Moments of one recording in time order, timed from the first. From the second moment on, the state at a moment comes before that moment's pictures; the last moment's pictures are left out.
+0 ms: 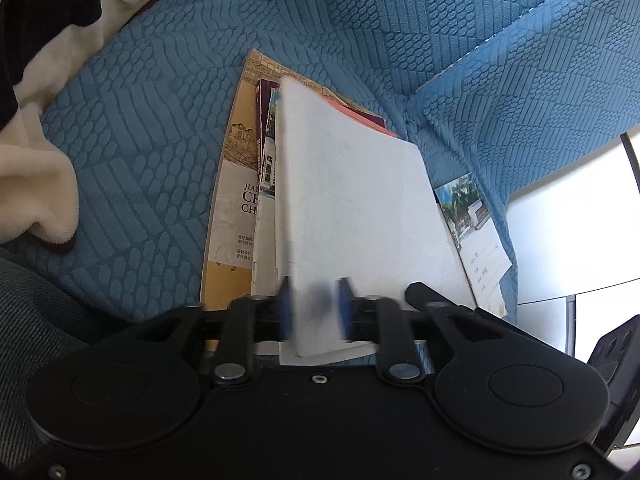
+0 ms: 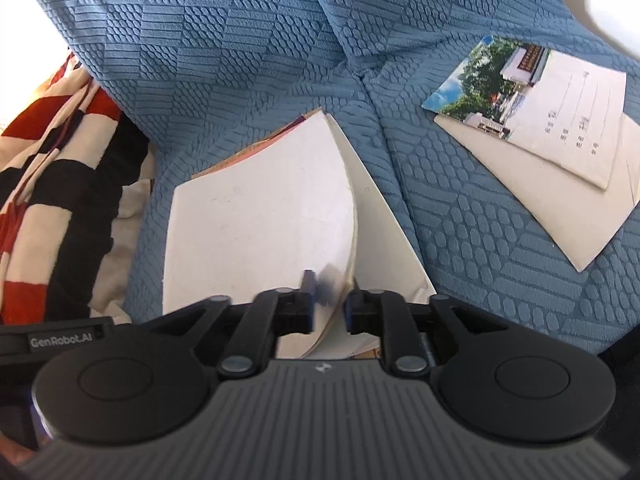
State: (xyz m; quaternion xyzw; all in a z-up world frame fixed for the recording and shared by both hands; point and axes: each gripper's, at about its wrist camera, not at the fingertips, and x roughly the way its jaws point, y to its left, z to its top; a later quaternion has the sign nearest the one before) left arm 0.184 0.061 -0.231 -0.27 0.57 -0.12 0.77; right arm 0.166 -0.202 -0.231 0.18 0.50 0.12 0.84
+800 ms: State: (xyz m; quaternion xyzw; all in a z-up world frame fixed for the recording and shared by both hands) left arm 0.151 0.019 -0.093 -0.21 0.47 -0.17 0.84; right arm 0.116 -0.257 -0.107 0.14 0.36 0.15 0.91
